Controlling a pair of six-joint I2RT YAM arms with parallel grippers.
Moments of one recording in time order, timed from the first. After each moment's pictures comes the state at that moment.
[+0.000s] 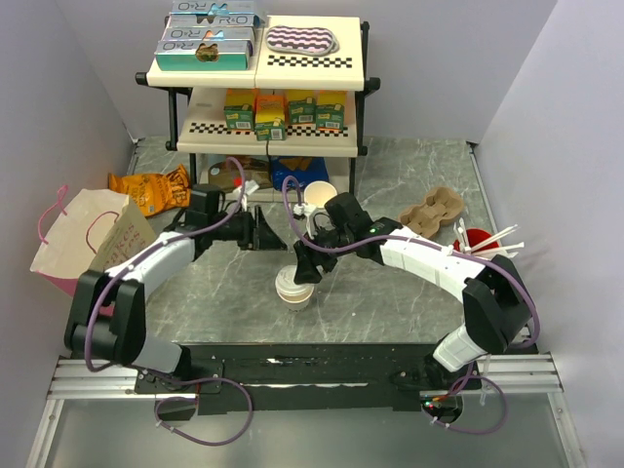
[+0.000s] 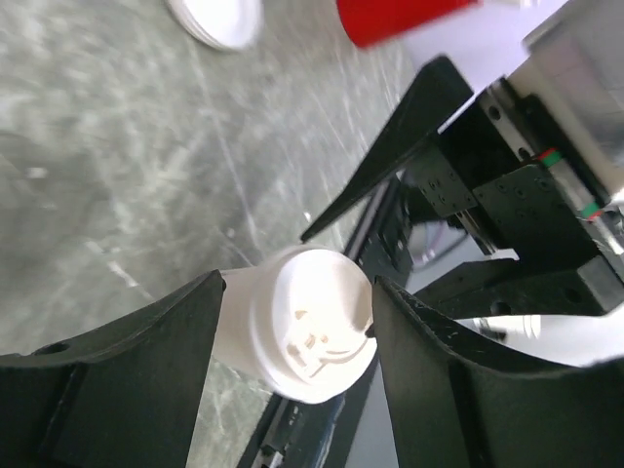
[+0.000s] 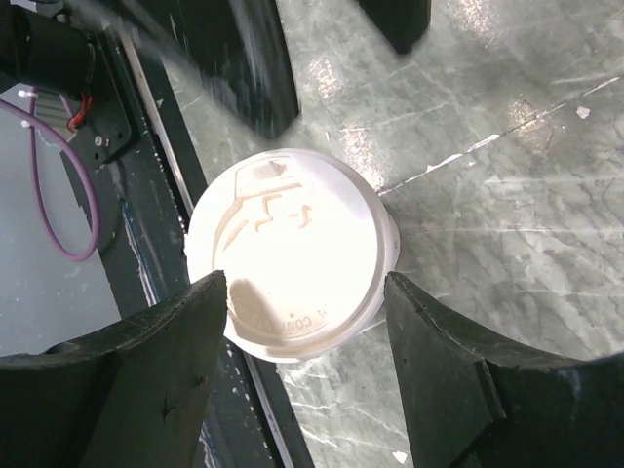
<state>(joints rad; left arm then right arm) -0.29 1.46 0.85 -0.05 1.00 -0.42 0.72 1.53 1.08 -0.36 -0.59 0.04</state>
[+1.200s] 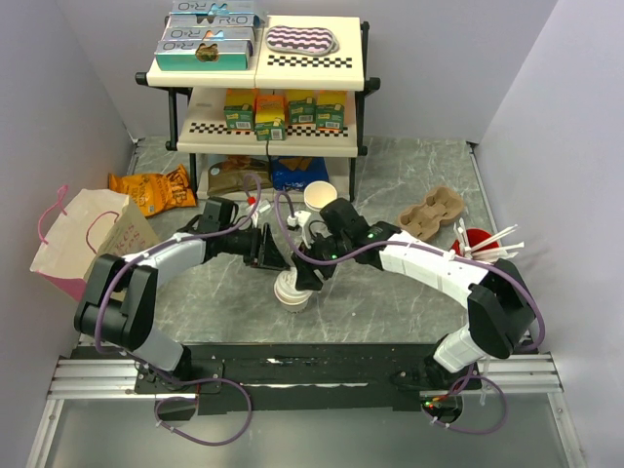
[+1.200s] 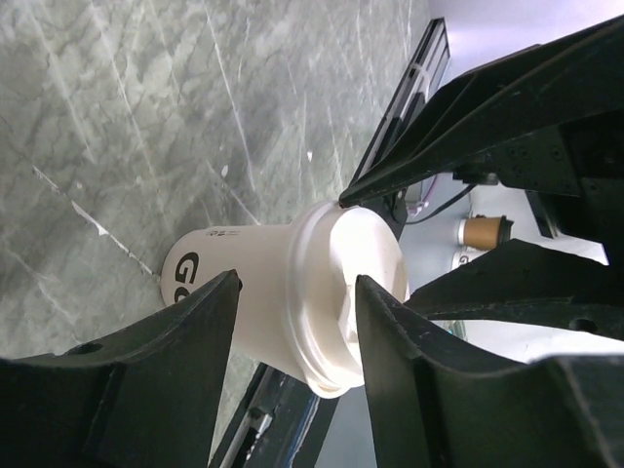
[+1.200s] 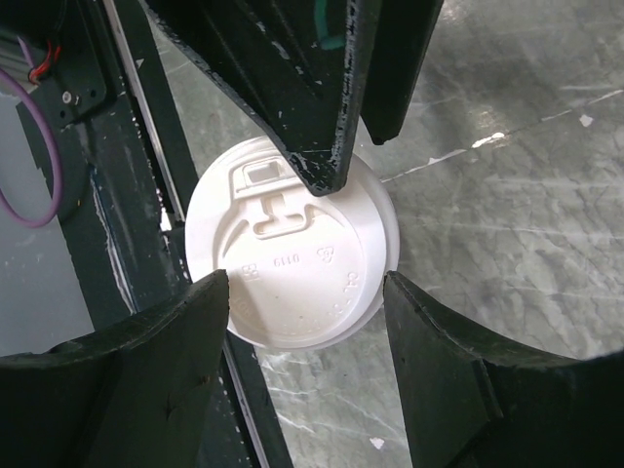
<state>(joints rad) -0.32 1.53 0.81 -0.12 1.03 -0.37 0.77 1.50 1.07 -0.41 -0.54 -0.07</state>
